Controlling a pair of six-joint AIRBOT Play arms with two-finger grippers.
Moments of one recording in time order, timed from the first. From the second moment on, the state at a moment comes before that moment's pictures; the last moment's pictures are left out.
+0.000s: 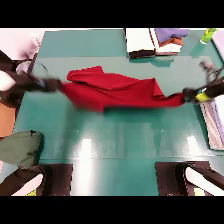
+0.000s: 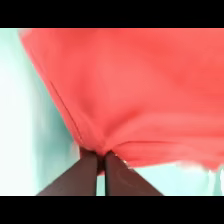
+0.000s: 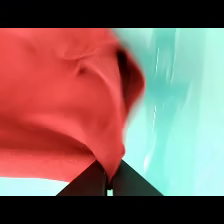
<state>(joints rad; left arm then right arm) -0.14 -0.94 1.17 1.32 -1.03 -1.63 -0.18 -1.05 1.15 -1.36 1.34 1.55</state>
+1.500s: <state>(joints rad) -0.14 -1.46 1.67 1.43 -1.21 -1.61 -0.19 -1.33 1.52 -1.38 1.40 1.52</state>
